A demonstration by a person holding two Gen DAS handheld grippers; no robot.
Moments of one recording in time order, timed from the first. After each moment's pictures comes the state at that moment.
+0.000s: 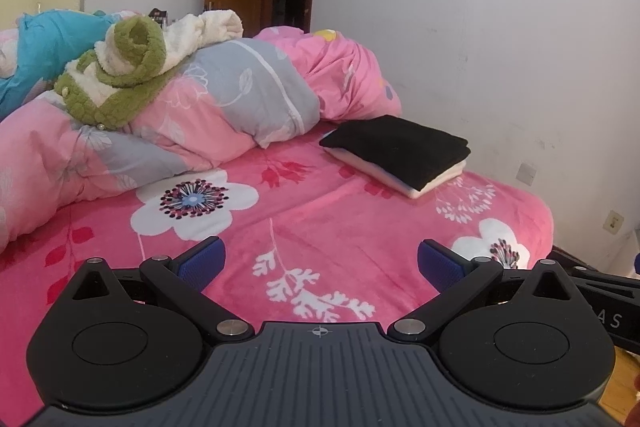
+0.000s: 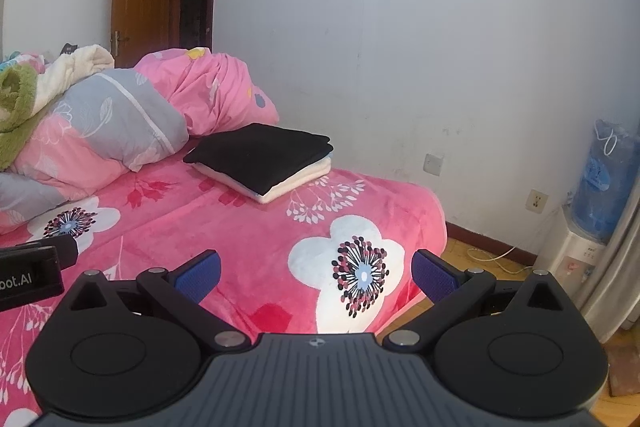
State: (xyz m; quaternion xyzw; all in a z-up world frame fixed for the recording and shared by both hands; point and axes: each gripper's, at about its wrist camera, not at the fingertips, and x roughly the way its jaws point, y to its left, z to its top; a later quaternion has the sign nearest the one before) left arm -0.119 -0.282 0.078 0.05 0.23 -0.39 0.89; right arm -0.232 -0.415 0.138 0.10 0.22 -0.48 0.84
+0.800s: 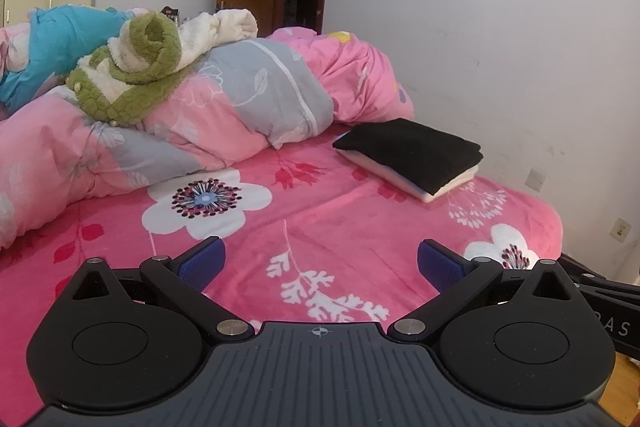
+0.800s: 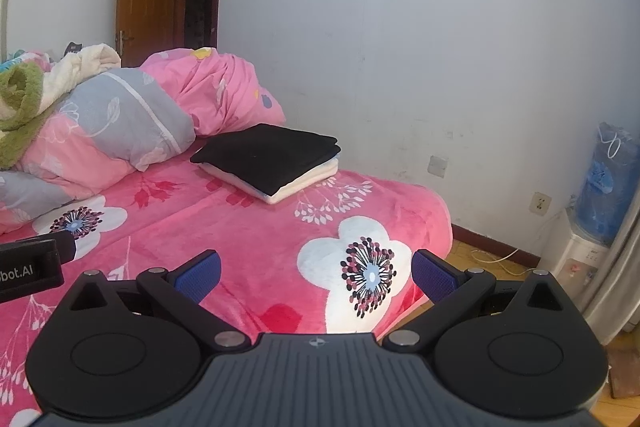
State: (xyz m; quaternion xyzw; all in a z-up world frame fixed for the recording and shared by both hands) left arm -0.107 -0.273 0.077 0.05 0.23 -0.37 0.90; right arm -0.224 -0.408 0.140 0.09 0.22 -0.48 0.84
